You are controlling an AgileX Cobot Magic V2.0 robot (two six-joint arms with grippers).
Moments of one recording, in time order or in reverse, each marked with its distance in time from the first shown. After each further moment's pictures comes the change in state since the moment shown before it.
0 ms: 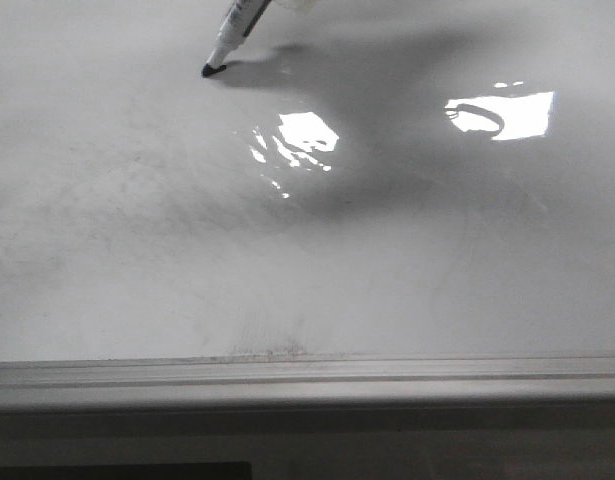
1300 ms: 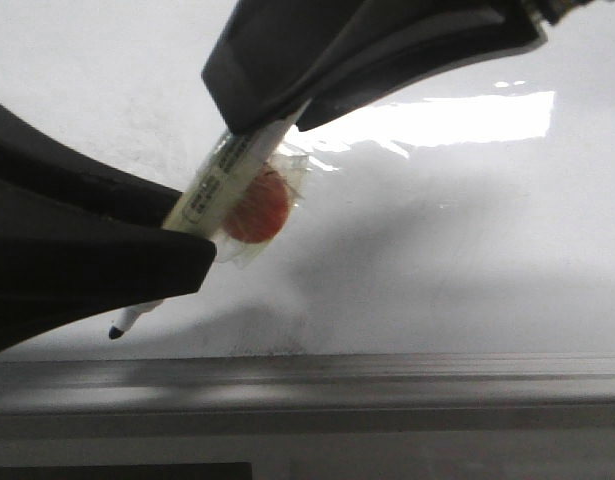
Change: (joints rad) left arm -0.169 0.438 0.000 0.224 -0.208 -0.003; right arm 0.268 -0.078 0.253 -0.033 -0.085 -0.001
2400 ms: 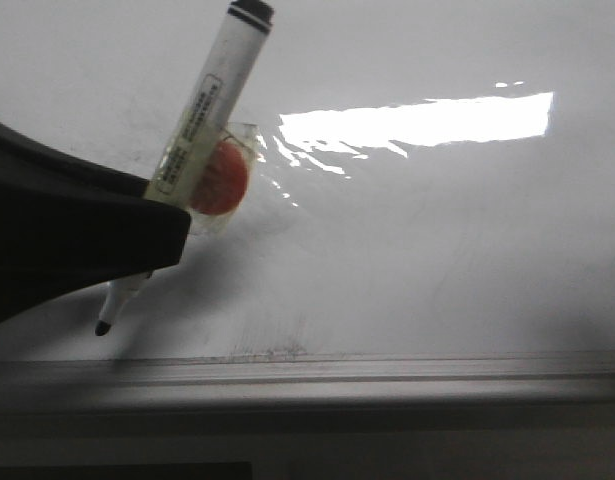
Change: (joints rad) left arm 0.000 0.000 0.007 -0.218 -0.002 -0.012; right arm -0.326 -0.494 0.254 -0.031 0.171 0.012
